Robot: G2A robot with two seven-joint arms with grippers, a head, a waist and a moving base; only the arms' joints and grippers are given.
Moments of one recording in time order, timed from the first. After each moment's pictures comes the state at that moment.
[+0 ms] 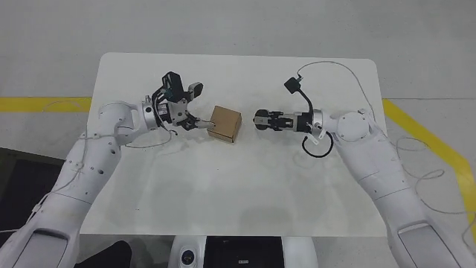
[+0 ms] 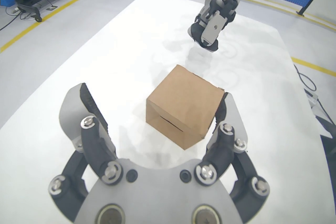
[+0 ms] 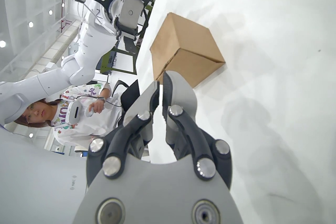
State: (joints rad) left arm 0.84 -0.98 -1.06 -1.22 1.08 -1.01 0.10; right arm -0.79 -1.21 1.03 -1.09 0.14 -0.64 1.05
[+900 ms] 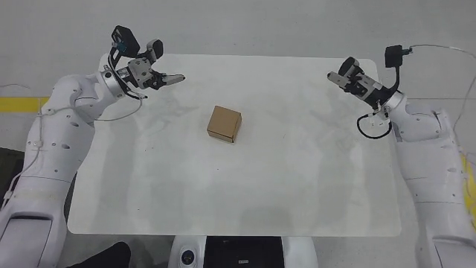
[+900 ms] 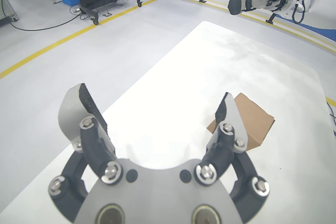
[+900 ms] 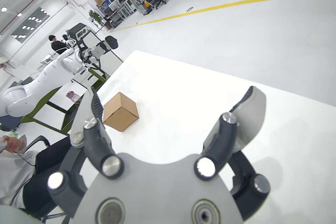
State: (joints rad) left arm 0.69 -0.95 -1.16 -1.08 0.94 -0.96 0.01; right arm -0.87 -1.09 1.46 -1.15 -0.29 -0.86 0.59
